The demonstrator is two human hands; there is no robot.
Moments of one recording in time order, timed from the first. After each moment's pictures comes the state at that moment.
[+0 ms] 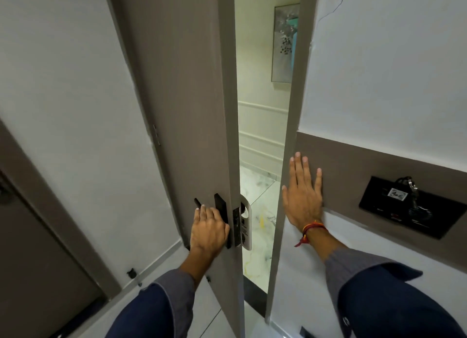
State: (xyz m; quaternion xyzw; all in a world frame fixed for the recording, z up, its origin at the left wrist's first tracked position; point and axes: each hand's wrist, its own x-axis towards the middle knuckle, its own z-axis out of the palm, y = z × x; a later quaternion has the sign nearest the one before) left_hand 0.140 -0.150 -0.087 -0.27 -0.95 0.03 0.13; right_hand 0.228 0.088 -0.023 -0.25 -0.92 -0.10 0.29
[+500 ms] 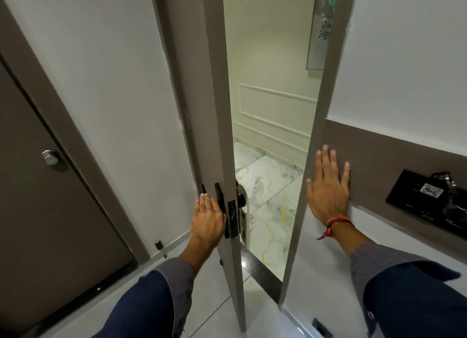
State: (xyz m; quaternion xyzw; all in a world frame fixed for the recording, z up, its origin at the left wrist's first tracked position) left_hand 0.168 -0.208 -0.085 -0.21 -0.97 -0.02 0.11; right_hand 0.237 0.099 -0.035 -0.22 -0.93 -0.08 0.29
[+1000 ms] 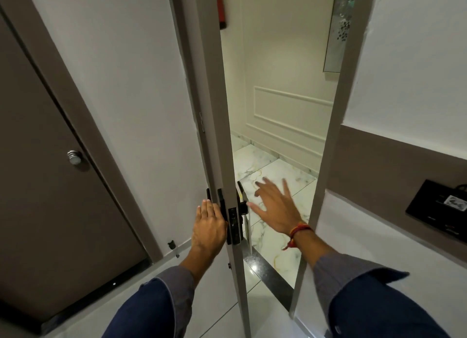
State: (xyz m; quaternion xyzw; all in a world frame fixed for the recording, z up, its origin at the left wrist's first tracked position) left_hand 0.175 -0.230 -0.087 -0.18 -0.98 0.00 0.11; right_hand 0.193 -0.013 -0.048 0.05 -0.98 0.12 0.14
